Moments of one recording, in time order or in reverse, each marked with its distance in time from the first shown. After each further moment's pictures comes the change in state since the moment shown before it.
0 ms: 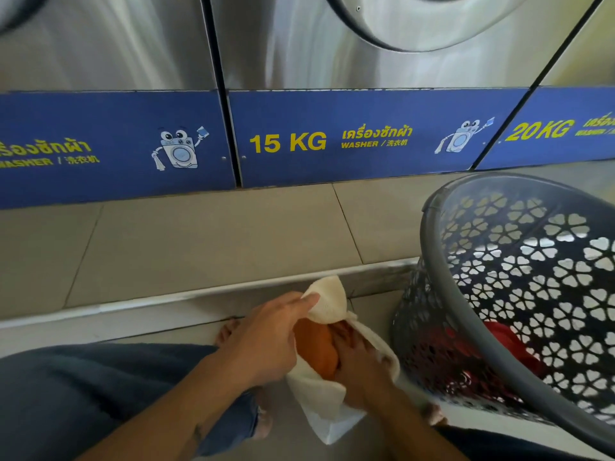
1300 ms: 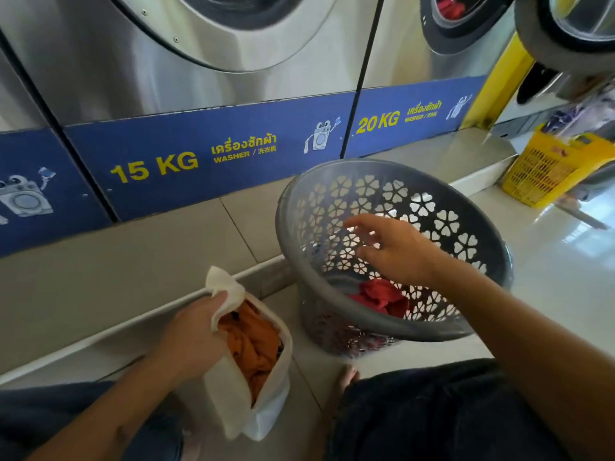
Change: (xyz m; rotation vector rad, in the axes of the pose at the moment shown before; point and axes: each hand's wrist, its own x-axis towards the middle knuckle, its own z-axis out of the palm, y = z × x) left_hand 0.018 0.053 0.023 -0.038 -0.043 -0.137; right_hand -0.142 0.080 -0.235 0.115 0.487 -0.032
